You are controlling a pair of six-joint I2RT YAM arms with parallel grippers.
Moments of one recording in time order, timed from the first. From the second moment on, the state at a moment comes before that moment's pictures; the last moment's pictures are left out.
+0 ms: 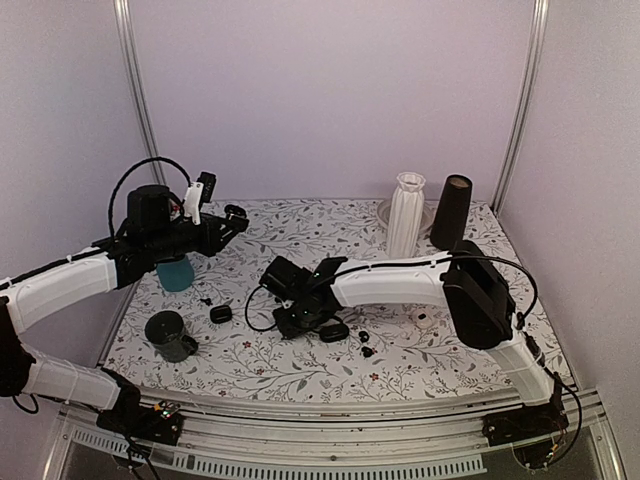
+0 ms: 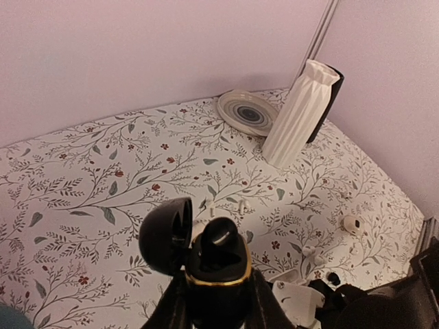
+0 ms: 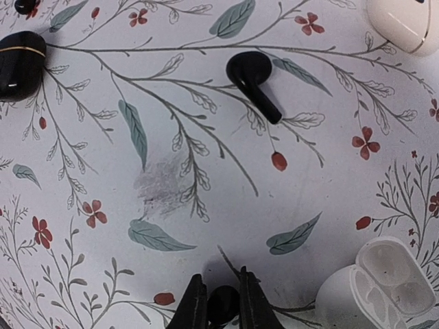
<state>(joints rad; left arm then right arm) -0.40 1.20 0.82 0.05 0.29 -0.16 1.13 2.40 1.95 -0.68 0.15 0.54</state>
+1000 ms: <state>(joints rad) -0.51 1.42 0.70 0.51 0.58 -0.32 1.05 1.74 1.43 -0.21 0.17 0.42</state>
